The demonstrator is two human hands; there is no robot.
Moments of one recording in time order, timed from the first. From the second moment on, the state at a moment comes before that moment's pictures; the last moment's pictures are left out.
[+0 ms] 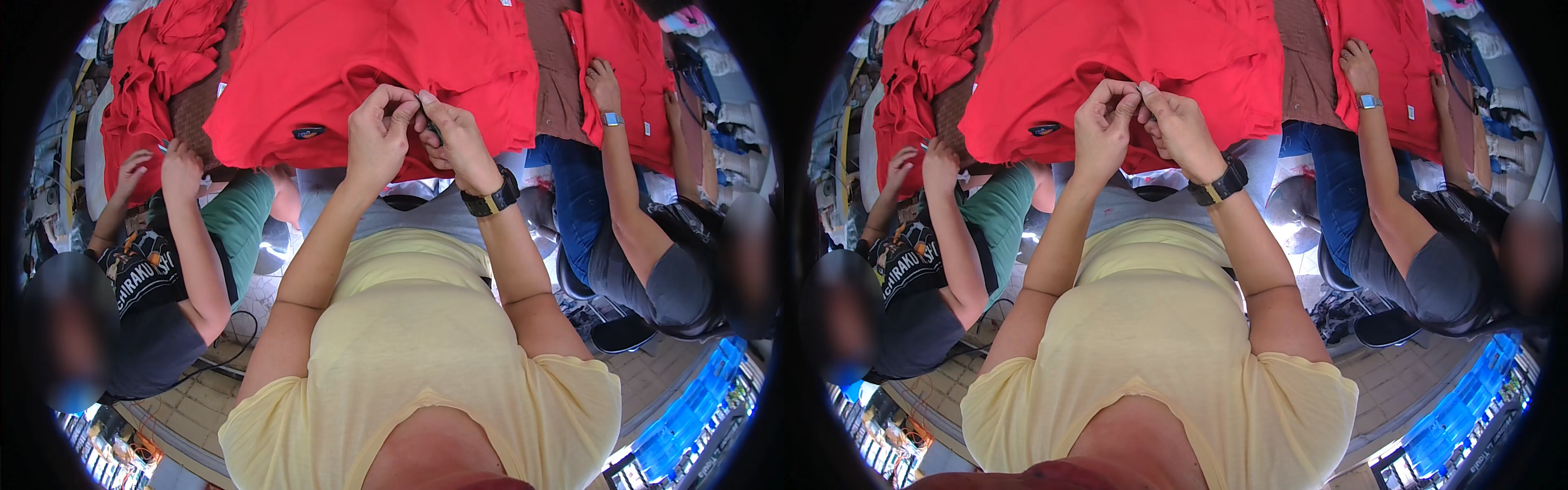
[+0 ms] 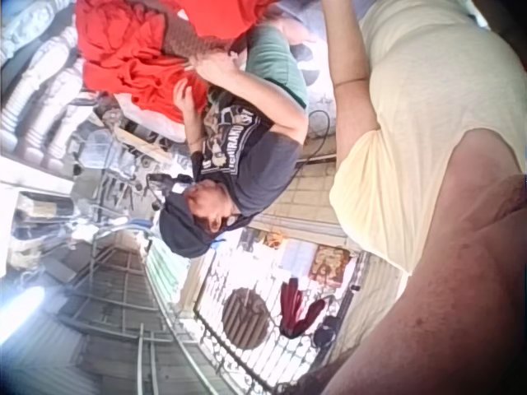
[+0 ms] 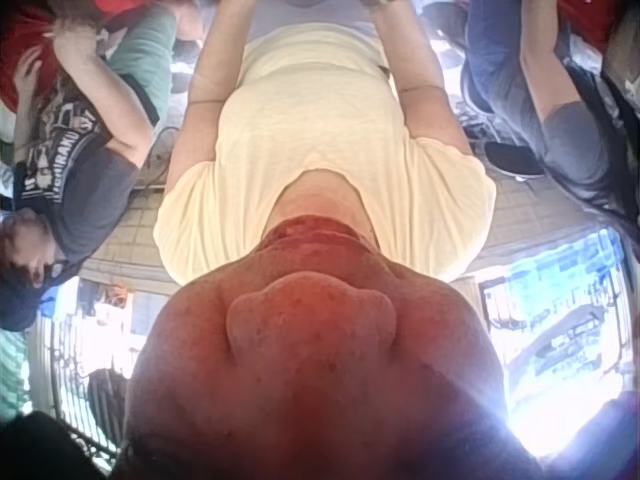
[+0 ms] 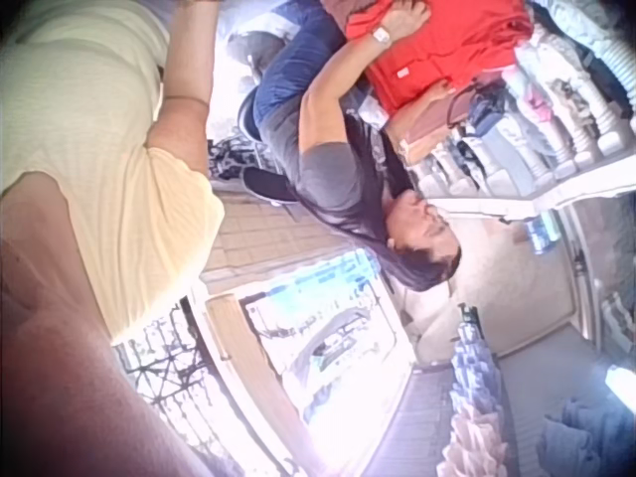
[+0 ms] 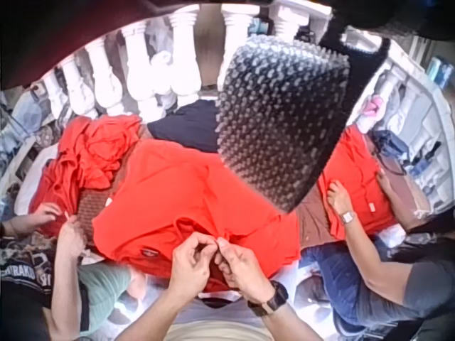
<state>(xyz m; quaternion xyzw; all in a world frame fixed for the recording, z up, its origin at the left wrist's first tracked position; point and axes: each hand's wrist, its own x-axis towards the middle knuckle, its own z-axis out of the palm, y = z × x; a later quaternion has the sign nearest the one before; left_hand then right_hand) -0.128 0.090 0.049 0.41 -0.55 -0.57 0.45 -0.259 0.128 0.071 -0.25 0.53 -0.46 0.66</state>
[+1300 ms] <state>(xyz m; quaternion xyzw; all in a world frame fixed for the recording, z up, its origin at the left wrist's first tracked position) -0.125 0.079 0.024 0.36 -0.47 -0.65 0.47 -0.266 0.131 0.078 -0.48 0.63 -0.41 0.44</state>
